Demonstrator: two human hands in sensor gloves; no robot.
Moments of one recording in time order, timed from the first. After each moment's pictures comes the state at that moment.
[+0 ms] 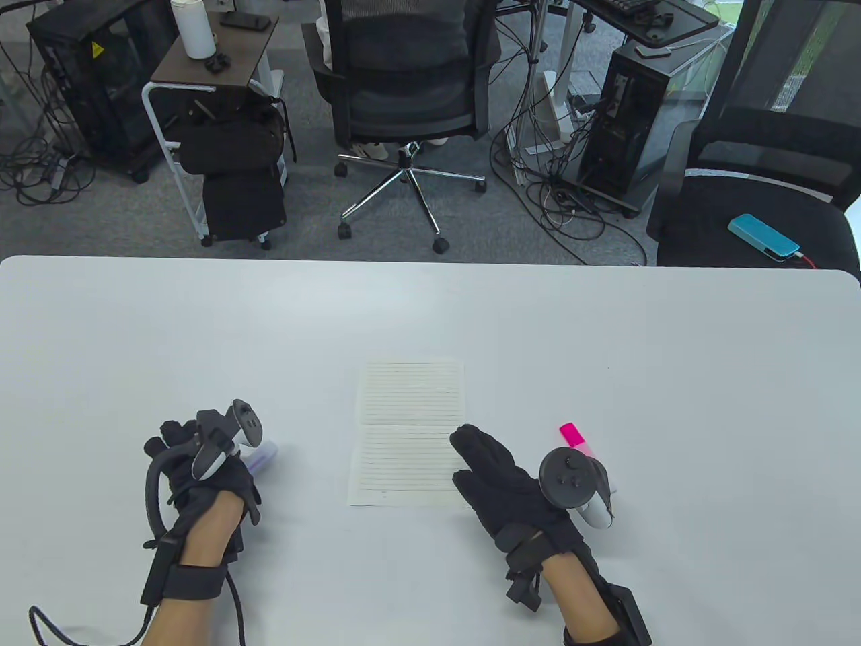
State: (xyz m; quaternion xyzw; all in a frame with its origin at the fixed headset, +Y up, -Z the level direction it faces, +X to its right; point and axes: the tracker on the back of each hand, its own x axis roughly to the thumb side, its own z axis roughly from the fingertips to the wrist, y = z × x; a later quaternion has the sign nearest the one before) left_hand -0.299 -0.755 -0.341 -0.23 0.22 -0.05 0.94; right_hand 0.124 -0.743 -0.294 0.29 0.11 0.81 0.50
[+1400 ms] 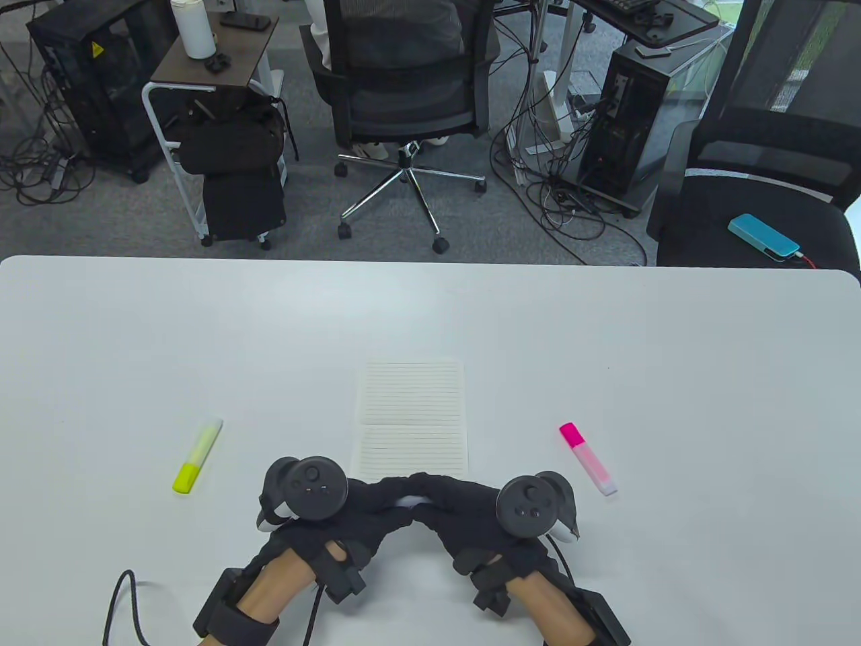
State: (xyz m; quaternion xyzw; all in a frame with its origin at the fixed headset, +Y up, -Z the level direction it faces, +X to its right) left_hand -0.151 -0.730 -0.288 -0.04 -0.31 0.37 0.87; right_hand 0.081 -0.733 -0.274 0.35 0.01 0.83 0.43
